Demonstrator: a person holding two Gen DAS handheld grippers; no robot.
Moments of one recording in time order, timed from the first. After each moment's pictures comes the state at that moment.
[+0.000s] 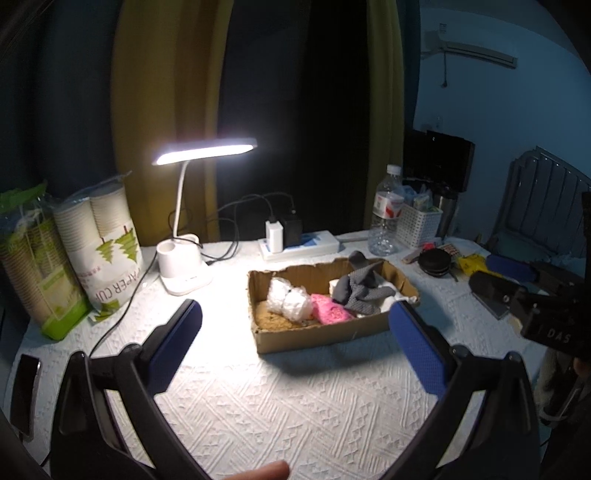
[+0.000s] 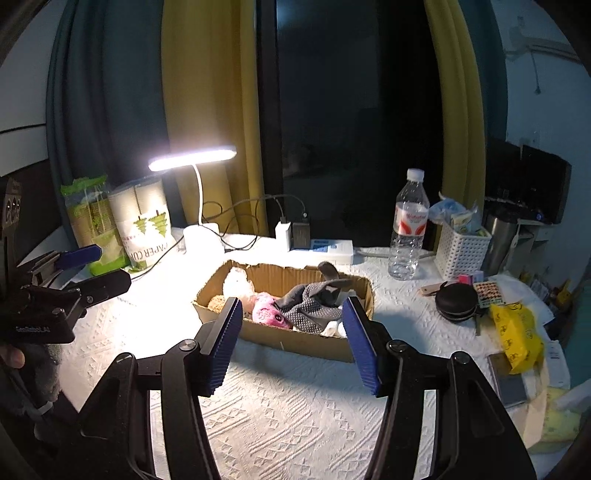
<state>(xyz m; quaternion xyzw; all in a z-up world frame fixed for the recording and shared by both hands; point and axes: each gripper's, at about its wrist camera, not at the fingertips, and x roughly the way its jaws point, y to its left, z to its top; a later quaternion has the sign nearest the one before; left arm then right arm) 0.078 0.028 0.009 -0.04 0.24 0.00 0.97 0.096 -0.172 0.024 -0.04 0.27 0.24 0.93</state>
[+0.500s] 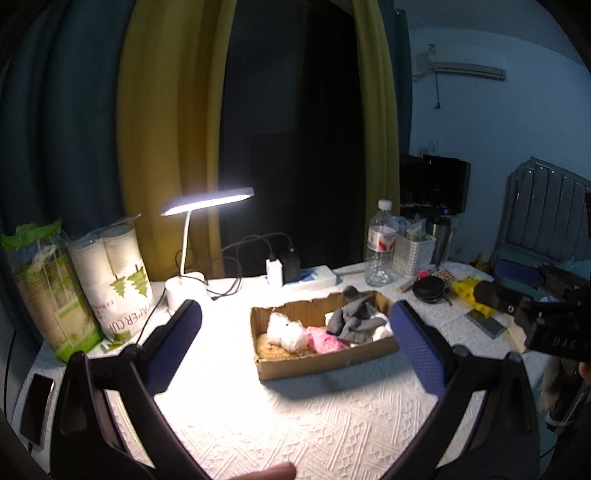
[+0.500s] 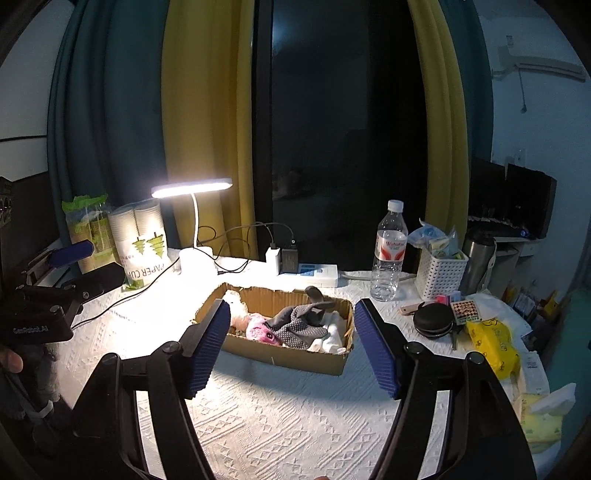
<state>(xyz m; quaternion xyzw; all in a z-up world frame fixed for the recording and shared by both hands) 0.055 0.015 0.040 -0.02 0.18 0.00 0.98 0.072 -0.184 0.054 -0.05 0.23 0.21 0.95</state>
